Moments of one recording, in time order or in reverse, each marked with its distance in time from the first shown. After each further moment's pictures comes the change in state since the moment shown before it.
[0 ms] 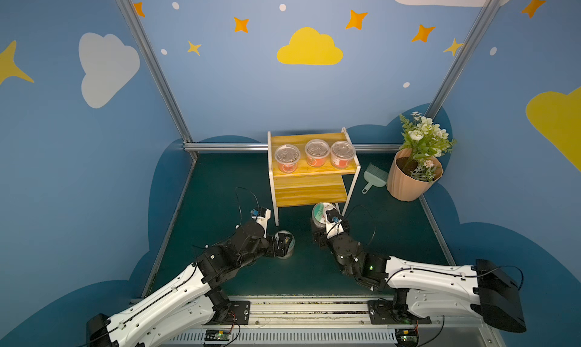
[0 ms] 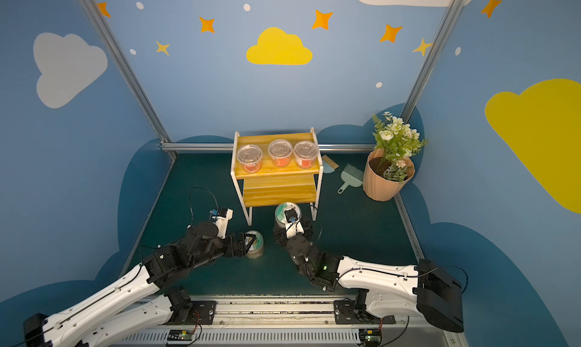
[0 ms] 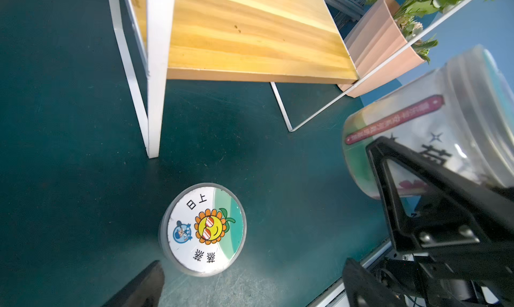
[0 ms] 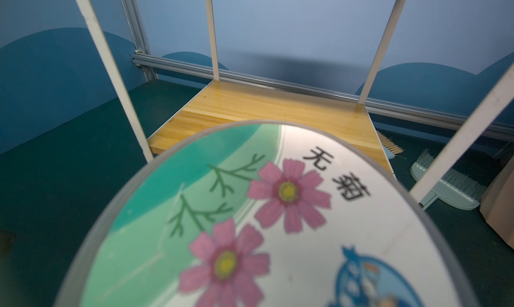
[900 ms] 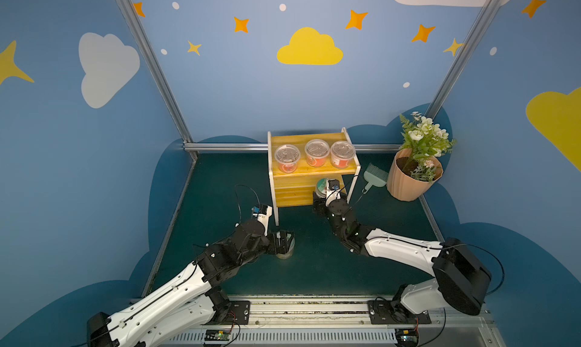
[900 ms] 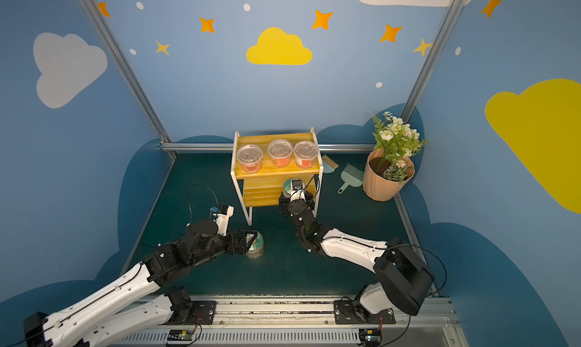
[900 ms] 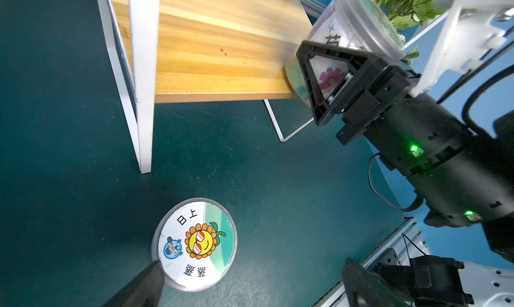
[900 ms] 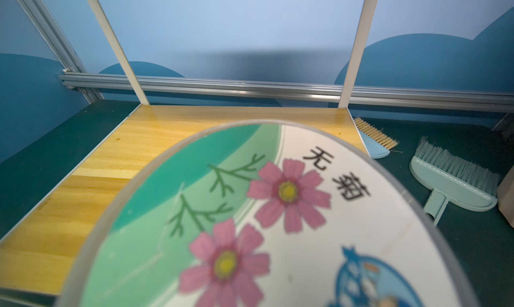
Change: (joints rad) left arm 0.000 0.008 0.016 0.031 -0.004 0.019; right arm -0.335 0.299 0.167 0.121 -0.203 0.059
